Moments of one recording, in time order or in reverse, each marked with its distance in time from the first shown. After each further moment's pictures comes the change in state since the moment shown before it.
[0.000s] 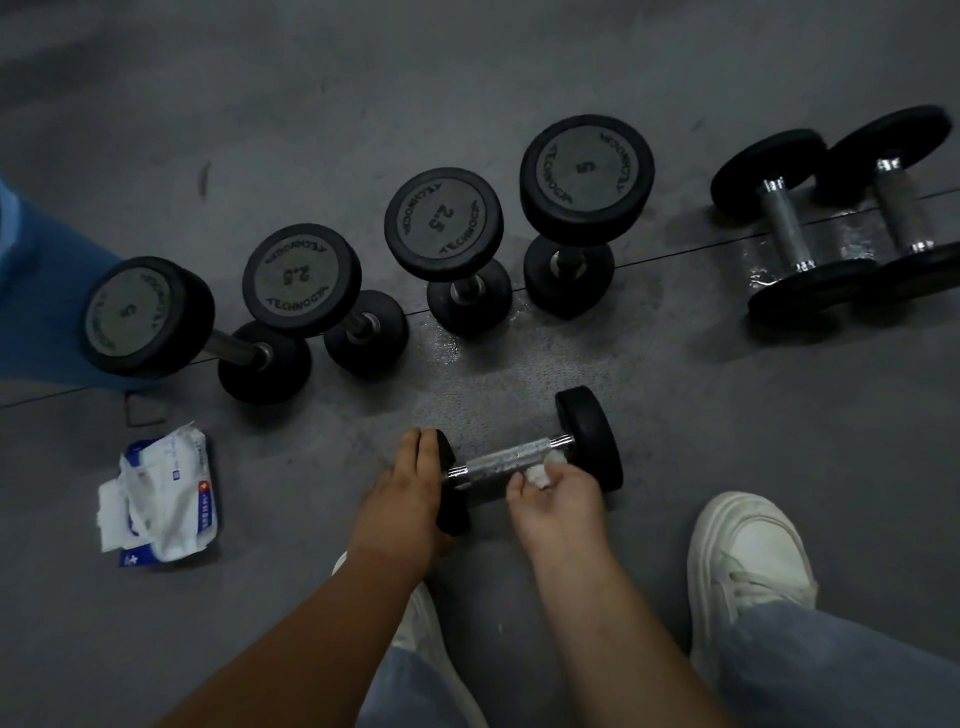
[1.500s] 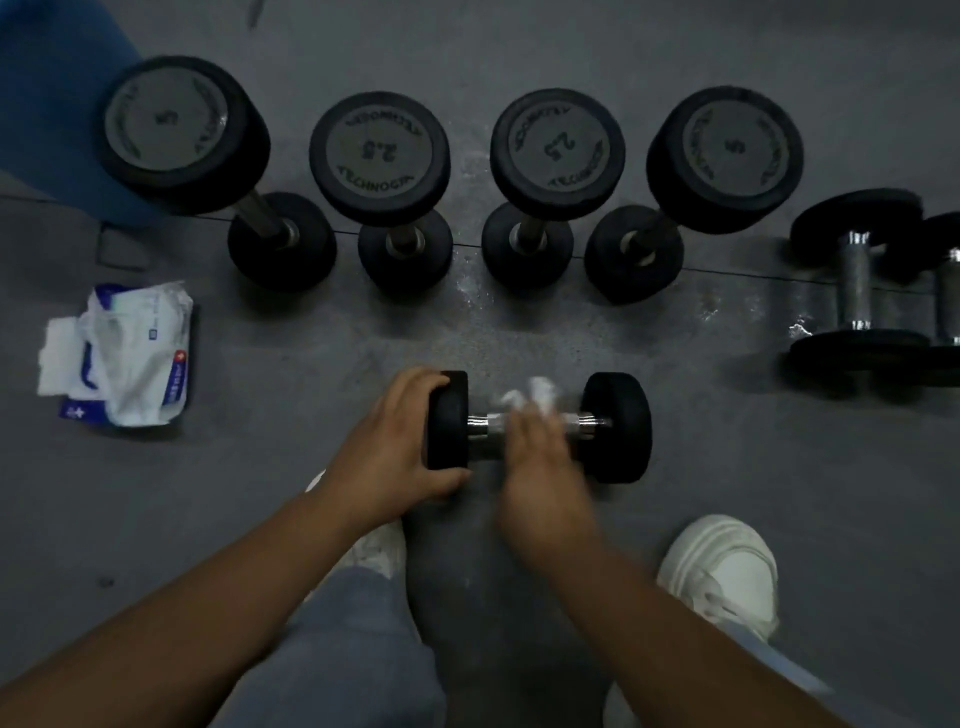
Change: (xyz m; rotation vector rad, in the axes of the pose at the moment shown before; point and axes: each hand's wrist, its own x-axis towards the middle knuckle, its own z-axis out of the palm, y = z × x) left_hand -0.013 -0.038 0.019 -0.611 0.240 0.167; right_hand 0.000 0.005 -0.029 -2.509 -0.430 -1.195
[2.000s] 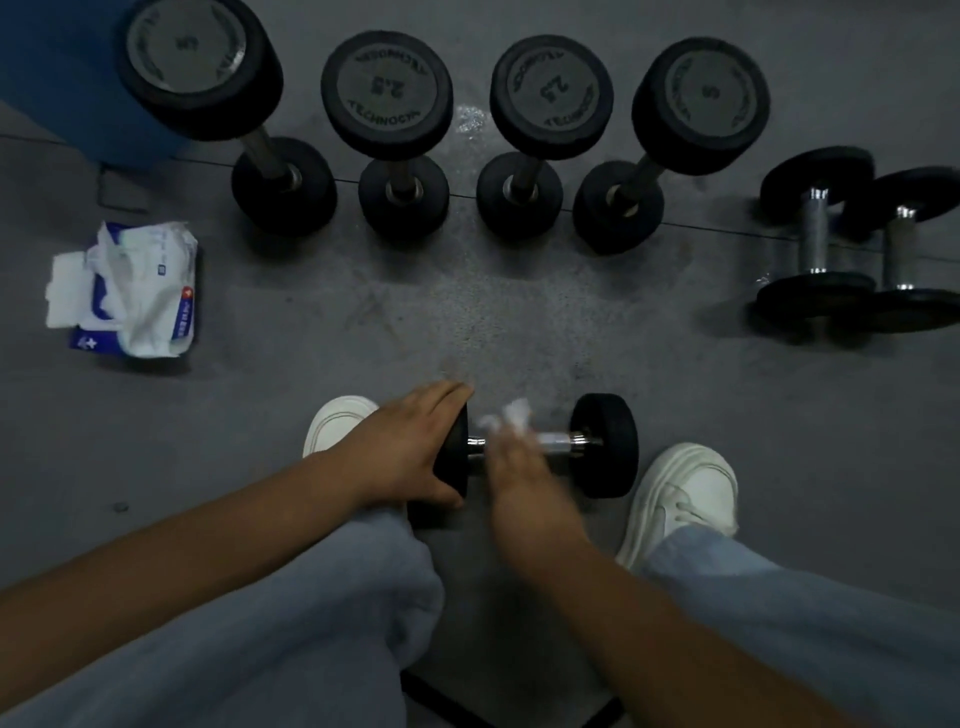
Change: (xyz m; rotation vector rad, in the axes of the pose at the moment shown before) left_hand -0.047 -0.001 0.018 0.301 -0.413 0.149; right_hand -0.089 -0.007 0.028 -0.062 -0.151 -0.002
